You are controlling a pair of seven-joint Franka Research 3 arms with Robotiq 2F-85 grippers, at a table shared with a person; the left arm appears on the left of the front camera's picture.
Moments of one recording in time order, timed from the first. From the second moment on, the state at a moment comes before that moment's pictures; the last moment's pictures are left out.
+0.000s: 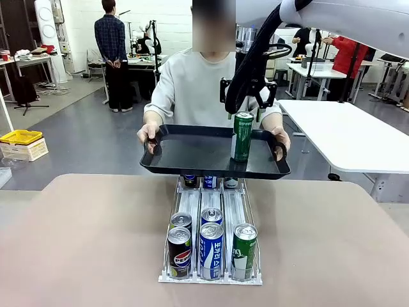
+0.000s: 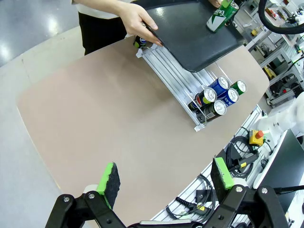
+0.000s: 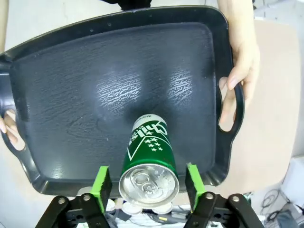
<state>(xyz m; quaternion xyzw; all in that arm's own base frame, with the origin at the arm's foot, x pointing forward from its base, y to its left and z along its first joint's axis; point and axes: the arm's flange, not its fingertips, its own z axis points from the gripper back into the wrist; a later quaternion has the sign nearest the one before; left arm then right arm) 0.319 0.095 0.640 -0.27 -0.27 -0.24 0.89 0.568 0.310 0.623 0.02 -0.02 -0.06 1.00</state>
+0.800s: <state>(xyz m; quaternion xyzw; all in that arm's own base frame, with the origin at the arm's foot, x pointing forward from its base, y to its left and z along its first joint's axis) 0.319 0.095 0.640 -0.27 -0.27 -0.24 0.89 0.544 0.310 0.659 0.02 -0.03 -0.05 1.00</state>
